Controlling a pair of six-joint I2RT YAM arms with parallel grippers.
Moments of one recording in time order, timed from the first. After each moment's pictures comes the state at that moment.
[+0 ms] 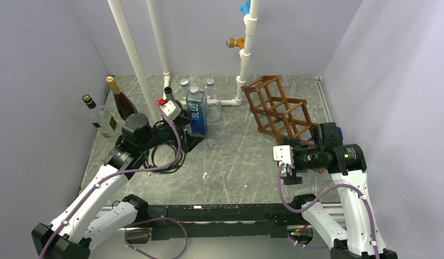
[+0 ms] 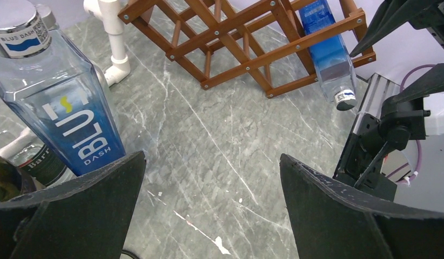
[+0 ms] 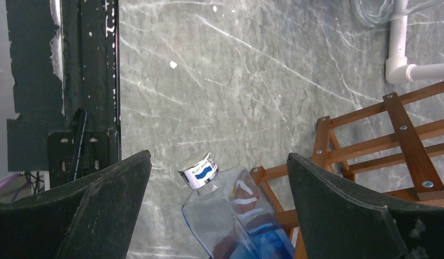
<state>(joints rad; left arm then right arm) -0.48 0.84 0.81 -0.09 0.51 -0.11 0.13 0.82 1.13 -1.44 -0.74 -1.40</state>
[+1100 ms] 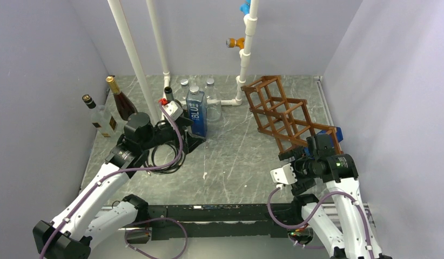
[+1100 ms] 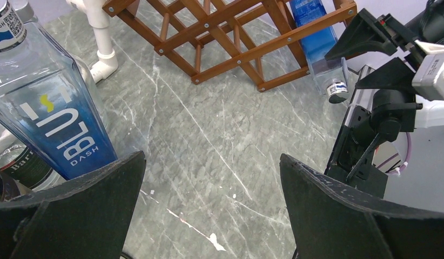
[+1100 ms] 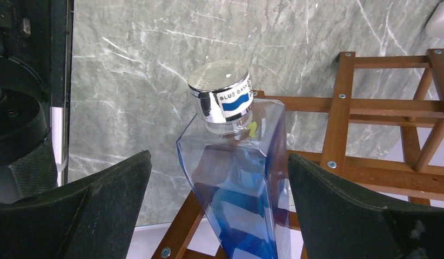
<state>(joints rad) -0.48 0.86 0.81 -0.09 0.56 -0.12 0.13 0.72 0.92 -1.42 -0.34 -1.78</state>
